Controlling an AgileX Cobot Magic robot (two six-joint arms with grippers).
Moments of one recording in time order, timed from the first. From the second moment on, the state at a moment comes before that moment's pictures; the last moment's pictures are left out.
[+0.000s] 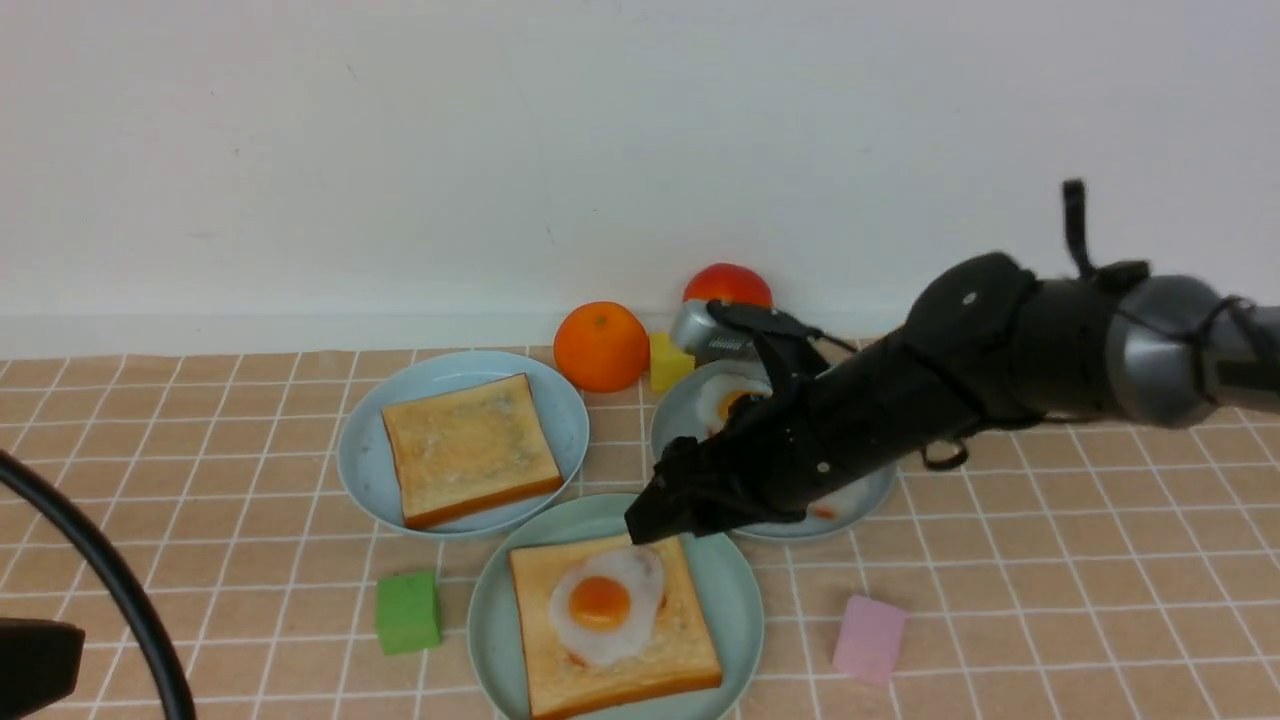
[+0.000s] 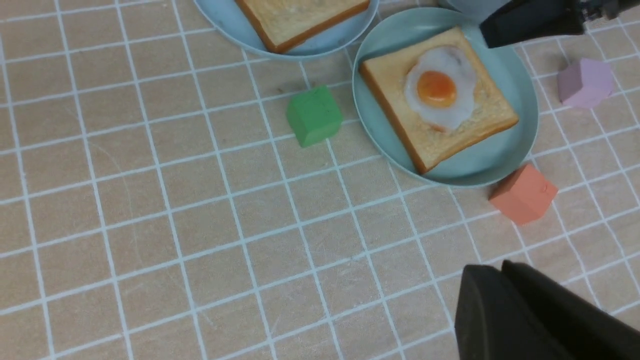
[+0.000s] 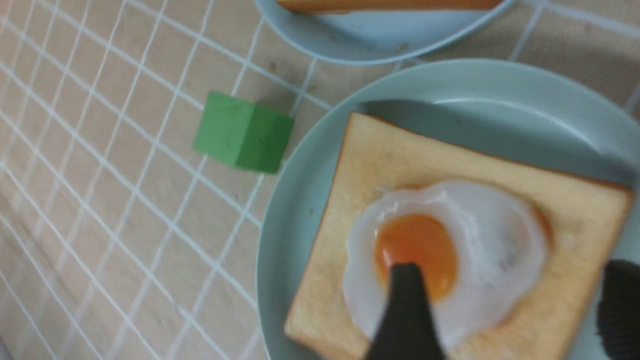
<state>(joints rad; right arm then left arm) 0.44 1.90 -1.29 0.94 0.68 -0.67 -0.40 0.62 -0.83 -0.06 1.01 -0.19</state>
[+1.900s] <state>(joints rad) 0.44 0.78 -0.92 0.67 0.94 -0.61 -0.19 2.05 -1.39 -0.15 0.61 -0.39</state>
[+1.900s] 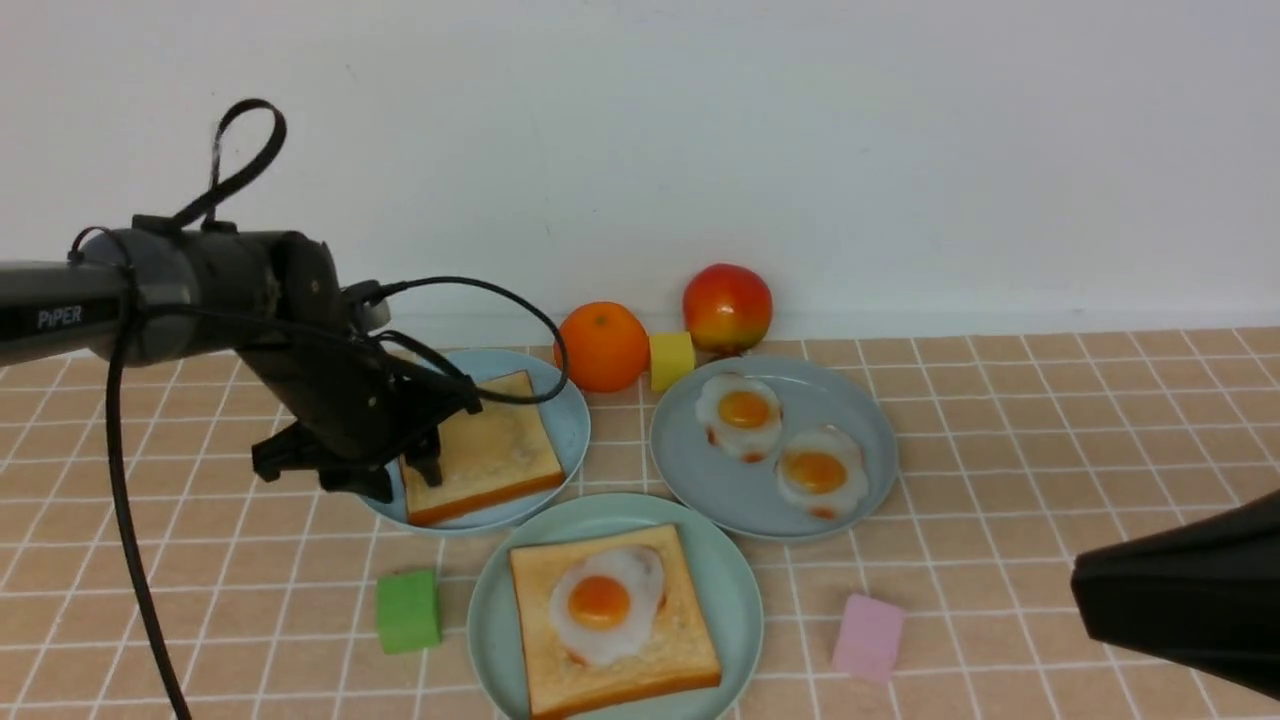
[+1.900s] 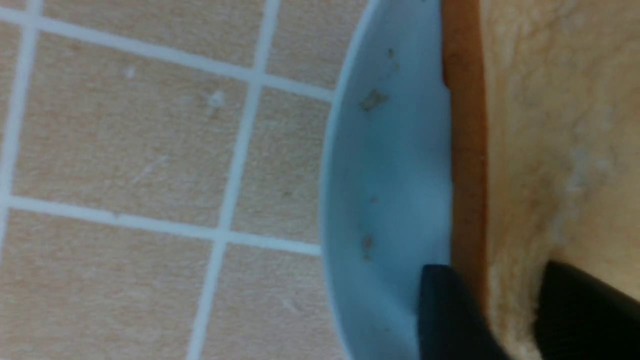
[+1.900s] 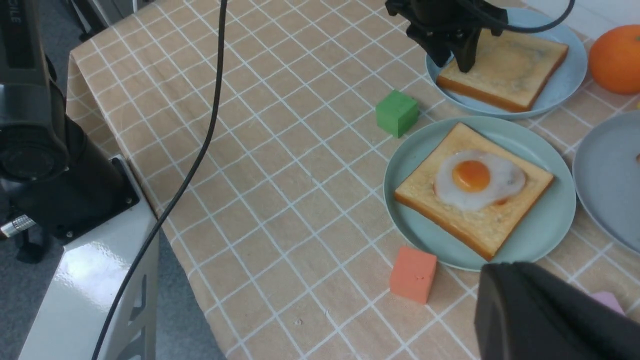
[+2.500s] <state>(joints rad) 0.44 0.78 -0.92 0.67 0.93 -0.58 -0.26 1.62 -1.27 -0.28 0.67 -0.31</state>
